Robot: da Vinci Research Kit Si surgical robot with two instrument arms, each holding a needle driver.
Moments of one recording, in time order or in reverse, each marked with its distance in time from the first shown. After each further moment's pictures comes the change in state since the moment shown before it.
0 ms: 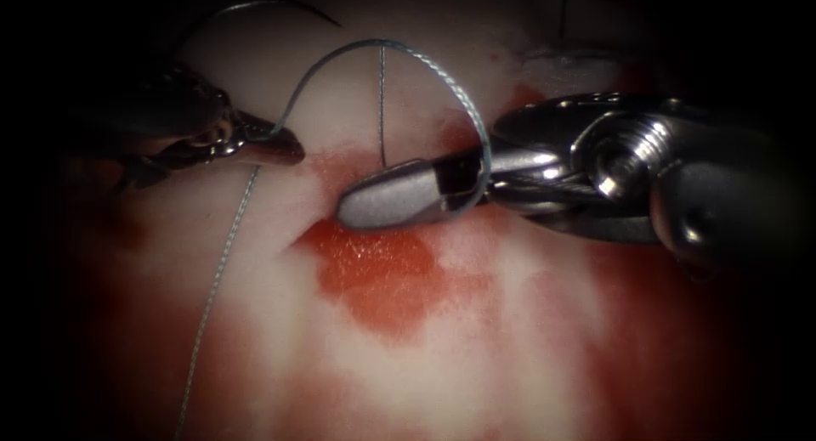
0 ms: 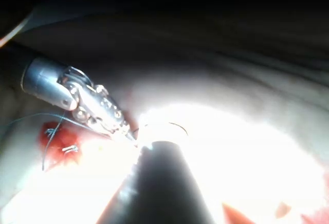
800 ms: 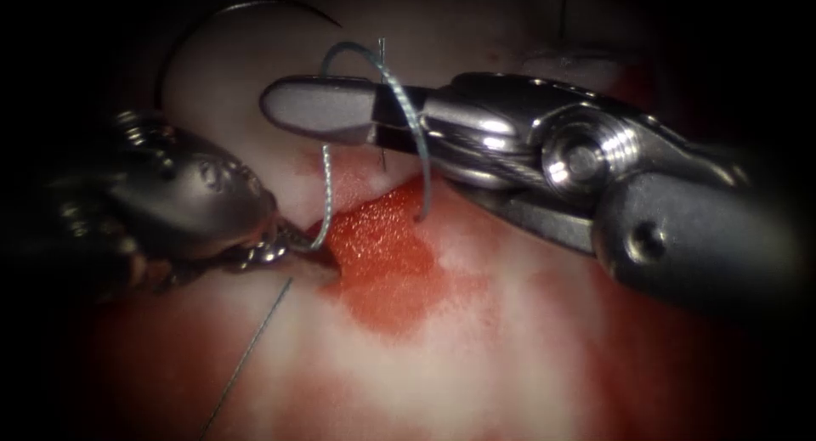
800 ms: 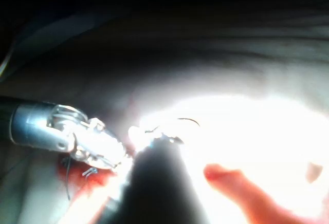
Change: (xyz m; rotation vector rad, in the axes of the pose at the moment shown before) right arm 0.003 -0.001 0.003 -0.290 0.521 0.035; left arm 0.000 -0.006 0.001 0.142 0.186 0.012
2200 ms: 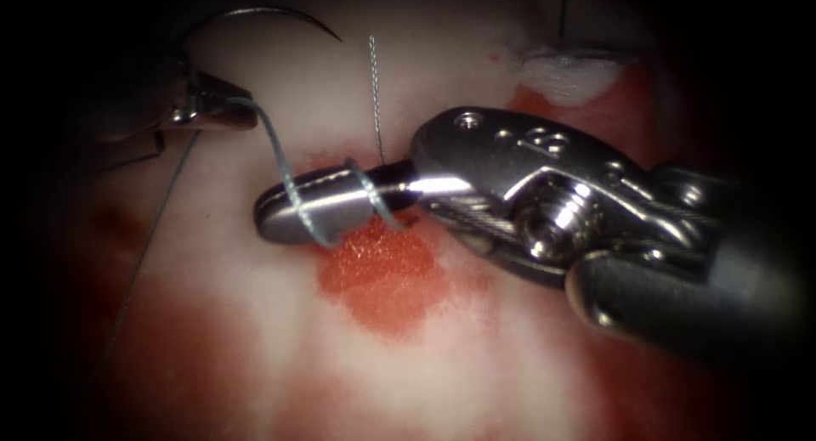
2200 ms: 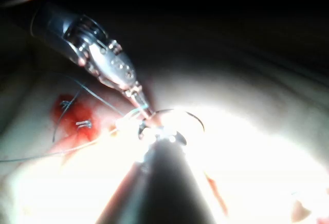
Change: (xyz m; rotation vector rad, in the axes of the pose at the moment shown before) right arm -0.003 0.002 0.000 0.526 -0.308 -0.167; left arm -0.002 0.004 -0.005 -0.262 -0.063 0.299
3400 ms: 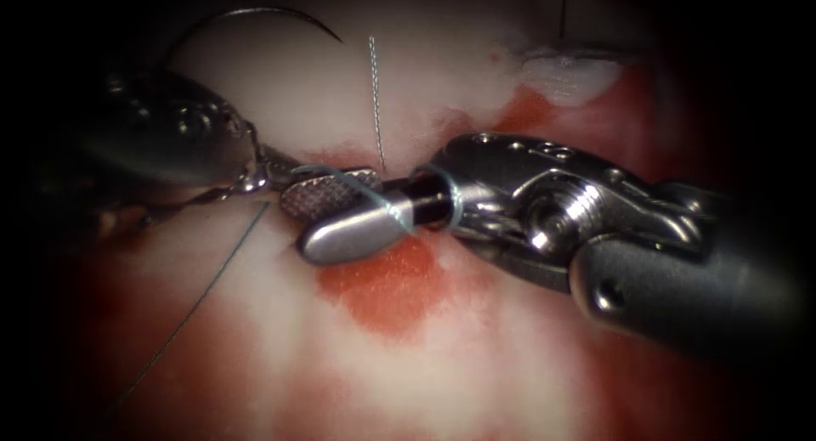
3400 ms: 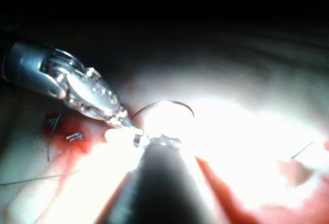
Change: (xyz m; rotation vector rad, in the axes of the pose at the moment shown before) right arm -0.001 0.001 -0.001 0.016 0.155 0.147; left arm 0.000 -0.002 0.003 0.086 0.008 -0.195
